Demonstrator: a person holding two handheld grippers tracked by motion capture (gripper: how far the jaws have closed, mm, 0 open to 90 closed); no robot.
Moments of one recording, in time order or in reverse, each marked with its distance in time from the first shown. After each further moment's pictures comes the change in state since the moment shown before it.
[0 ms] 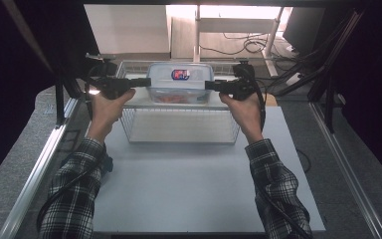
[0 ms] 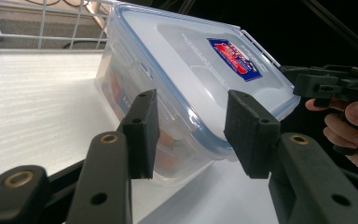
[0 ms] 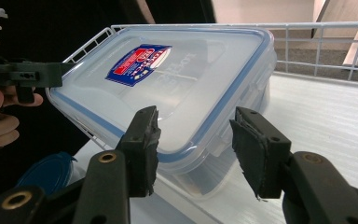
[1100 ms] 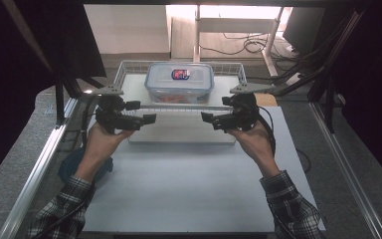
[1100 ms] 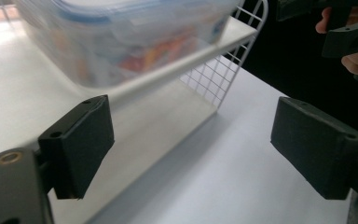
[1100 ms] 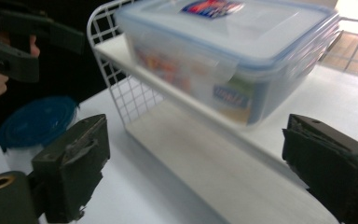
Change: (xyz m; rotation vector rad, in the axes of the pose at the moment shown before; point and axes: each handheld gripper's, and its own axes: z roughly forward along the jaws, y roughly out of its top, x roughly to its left) left arm -0.066 -0.078 -0.024 0.070 0.057 0.346; right arm 0.042 -0.062 -0.039 -0.016 0.011 -0.310
